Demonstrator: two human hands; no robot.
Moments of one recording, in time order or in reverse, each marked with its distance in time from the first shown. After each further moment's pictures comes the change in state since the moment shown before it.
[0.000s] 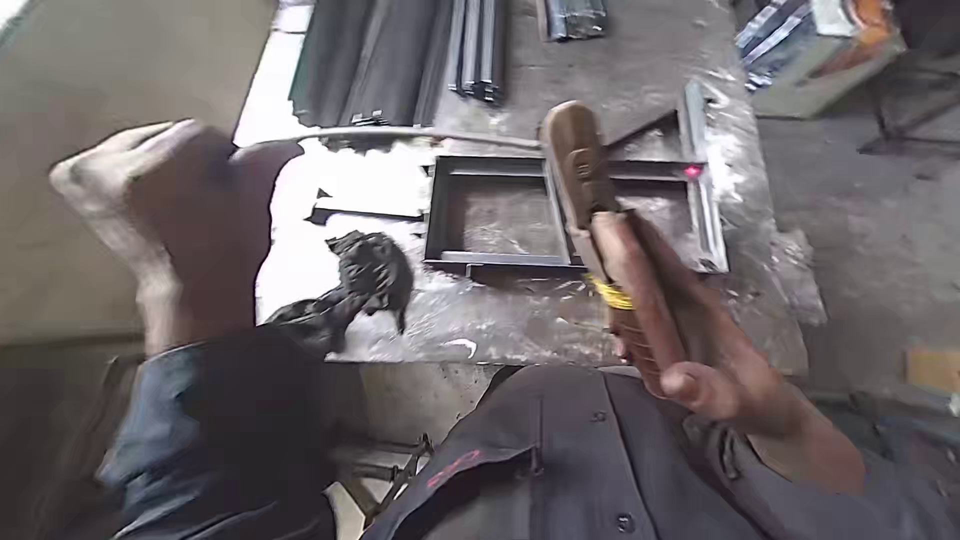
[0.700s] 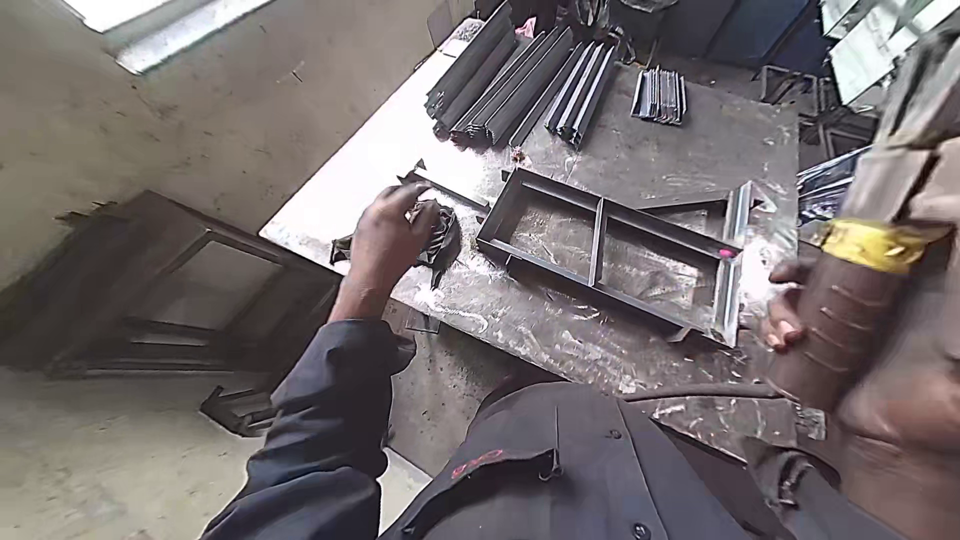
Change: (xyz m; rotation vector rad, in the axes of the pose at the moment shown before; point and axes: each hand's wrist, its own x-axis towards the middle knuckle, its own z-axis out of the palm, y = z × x) left_hand -0.067 0.124 -0.025 -0.299 -0.209 -0.575; right_hand -0.007 -0.048 -0.095 0.114 0.093 -0.135
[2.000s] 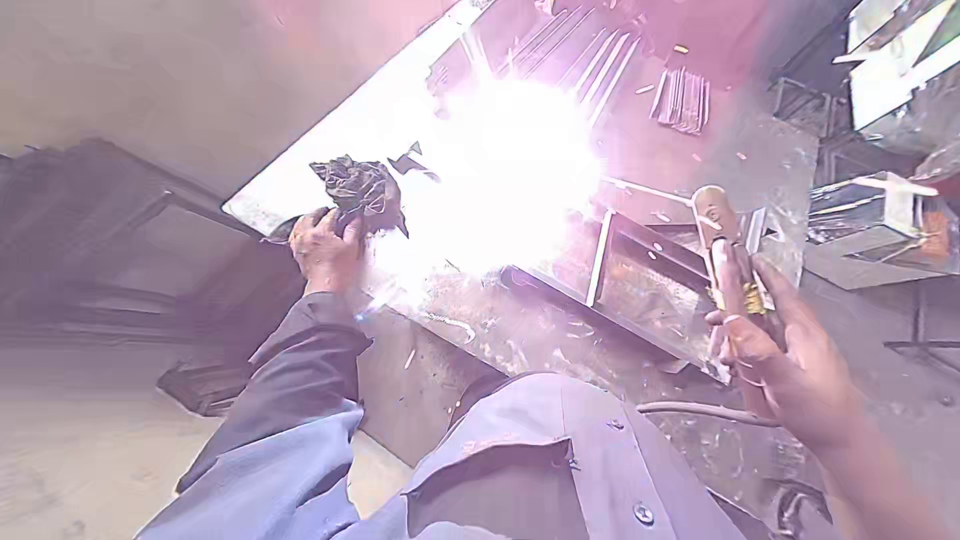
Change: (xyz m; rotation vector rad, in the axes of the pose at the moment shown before) left_hand -0.016 -0.179 0.067 0.244 0.085 -0.508; right_hand 0.038 0.039 -0.007 -0.873 0.050 0.271
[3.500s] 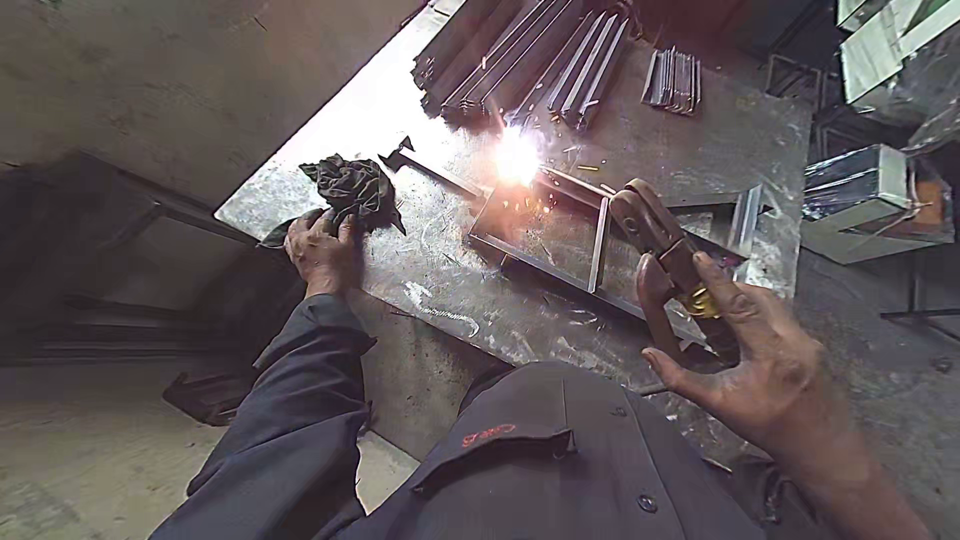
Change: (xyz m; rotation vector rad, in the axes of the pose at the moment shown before) left_hand 0.004 -0.005 0.007 -0.020 0.035 -0.026; right_hand -0.031 -0.029 0.030 -0.561 0.115 -0.402
